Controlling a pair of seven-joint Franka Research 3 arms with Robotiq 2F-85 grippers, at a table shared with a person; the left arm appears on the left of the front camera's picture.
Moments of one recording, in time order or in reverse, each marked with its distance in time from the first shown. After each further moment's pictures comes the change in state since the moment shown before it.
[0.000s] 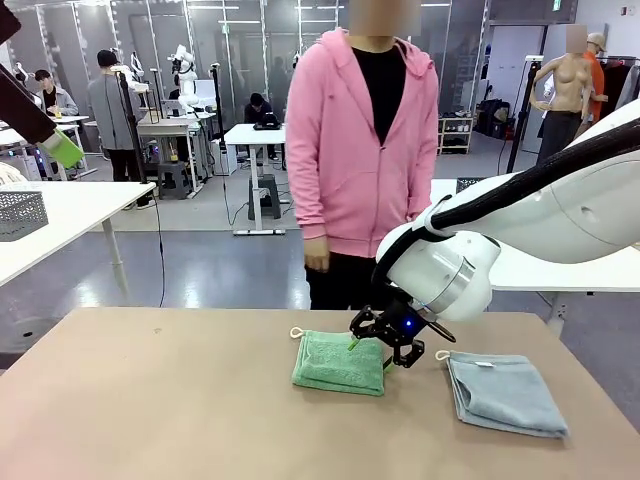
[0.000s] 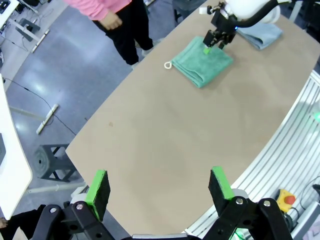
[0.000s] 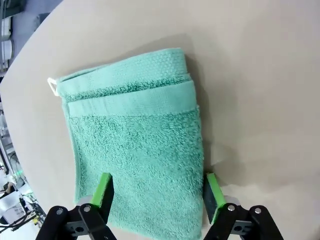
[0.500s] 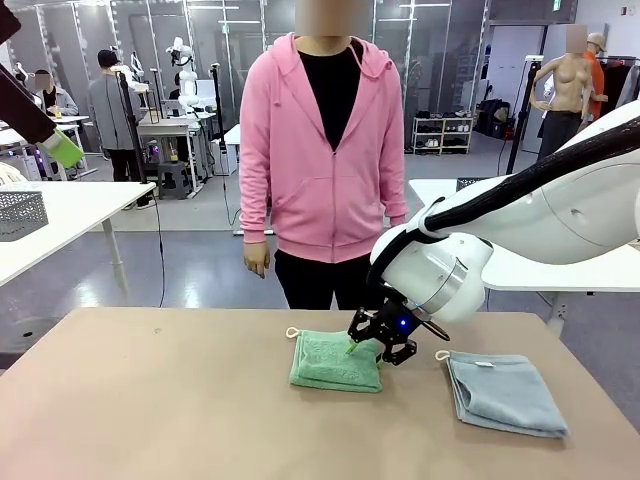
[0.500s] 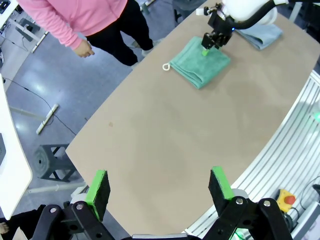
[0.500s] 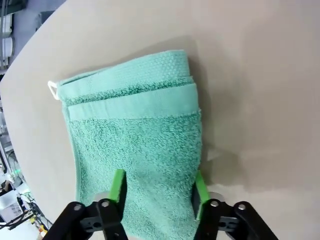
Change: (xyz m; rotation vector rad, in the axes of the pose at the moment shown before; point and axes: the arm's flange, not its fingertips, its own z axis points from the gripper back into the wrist) left arm 0.000 0.000 0.000 0.000 0.000 0.000; right arm 0.004 0.007 -0.006 0.000 -0.009 0.023
